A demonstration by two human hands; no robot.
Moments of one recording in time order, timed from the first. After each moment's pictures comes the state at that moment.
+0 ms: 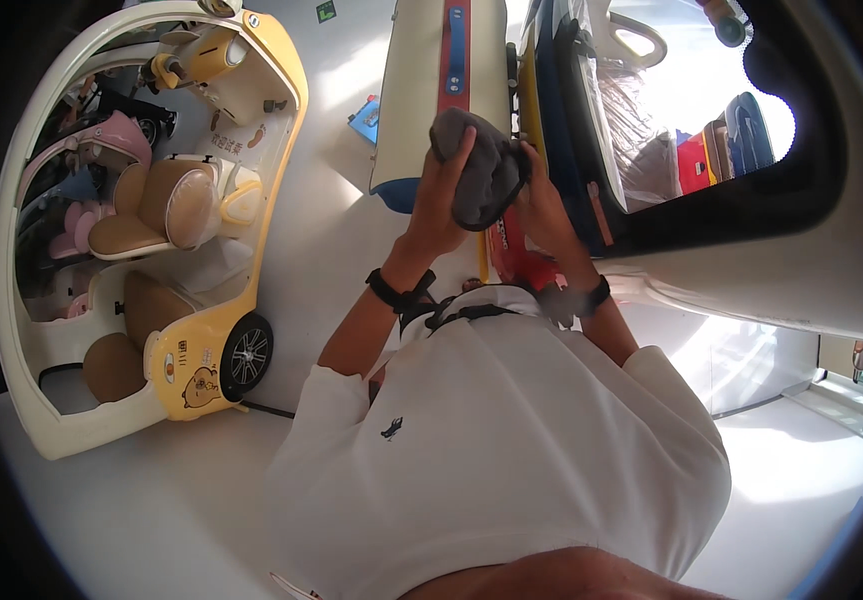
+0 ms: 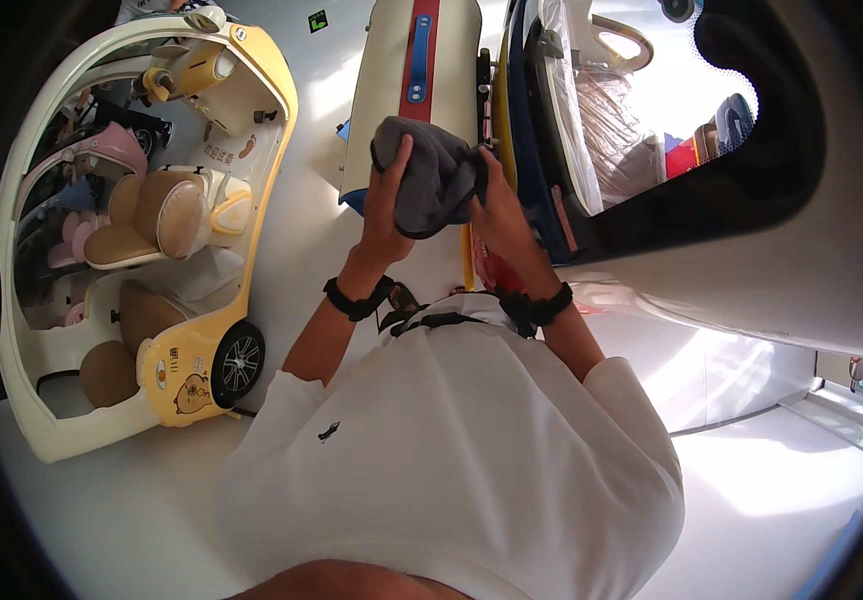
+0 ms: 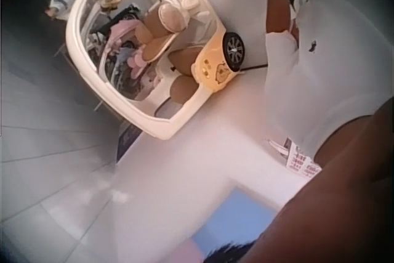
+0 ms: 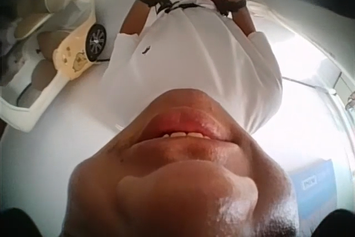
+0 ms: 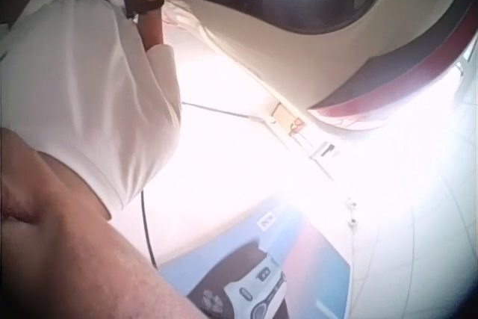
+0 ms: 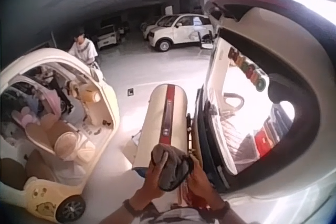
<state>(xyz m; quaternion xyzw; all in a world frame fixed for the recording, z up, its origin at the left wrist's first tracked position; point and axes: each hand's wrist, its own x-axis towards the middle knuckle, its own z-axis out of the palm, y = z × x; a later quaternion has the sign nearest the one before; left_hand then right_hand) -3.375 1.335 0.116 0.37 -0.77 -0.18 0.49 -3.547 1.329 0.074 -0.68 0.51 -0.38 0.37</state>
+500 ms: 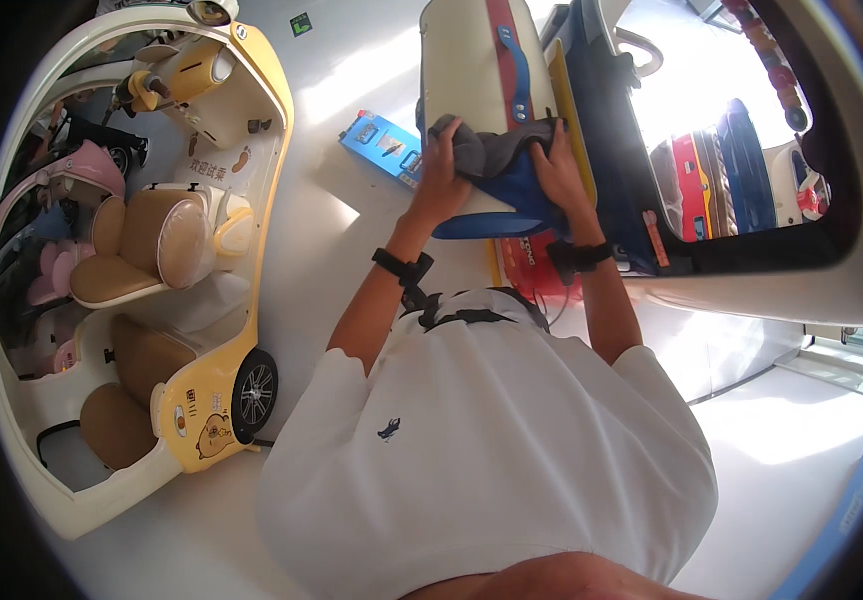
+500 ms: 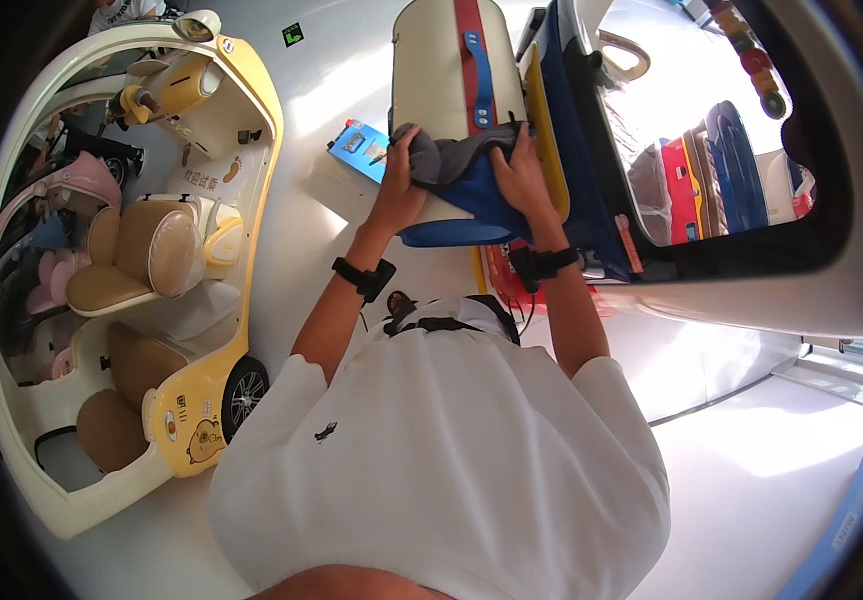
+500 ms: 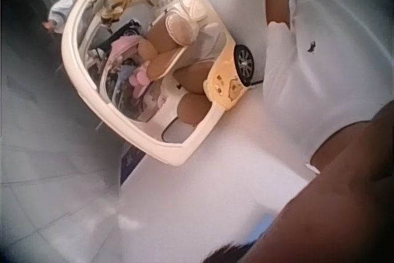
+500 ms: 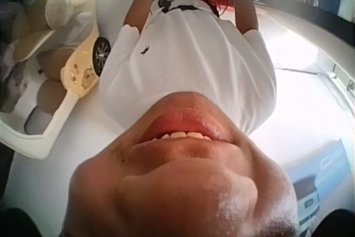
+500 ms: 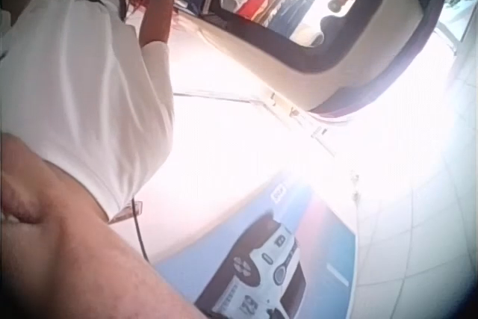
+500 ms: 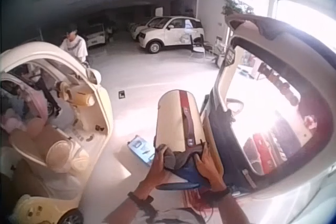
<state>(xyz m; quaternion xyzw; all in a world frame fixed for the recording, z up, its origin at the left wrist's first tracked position) -3.304 1.243 0.052 0.44 -0.74 -0.27 0.44 -3.508 1.241 0.050 -0.64 0.66 -0.34 0.20</state>
